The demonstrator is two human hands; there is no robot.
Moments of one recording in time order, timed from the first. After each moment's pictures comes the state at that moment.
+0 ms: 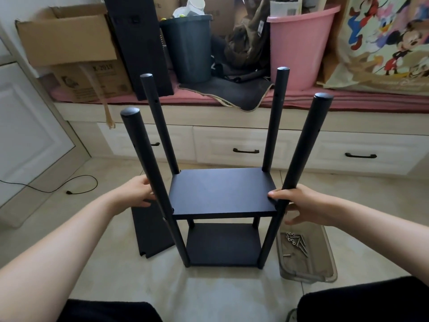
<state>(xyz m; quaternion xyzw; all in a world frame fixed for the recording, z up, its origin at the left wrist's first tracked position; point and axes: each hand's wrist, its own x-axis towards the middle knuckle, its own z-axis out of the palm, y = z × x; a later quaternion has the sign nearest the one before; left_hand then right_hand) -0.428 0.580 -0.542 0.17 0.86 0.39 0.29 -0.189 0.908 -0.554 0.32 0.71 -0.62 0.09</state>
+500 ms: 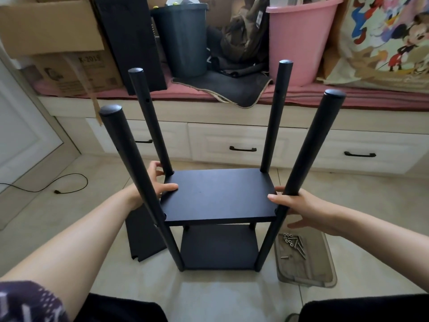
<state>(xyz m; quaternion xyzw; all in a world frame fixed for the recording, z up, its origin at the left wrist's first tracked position) -0.451 0.636 -0.577 0.19 0.86 0.42 0.22 -0.188 0.915 -0.563 0.31 0.74 -0.59 0.07</state>
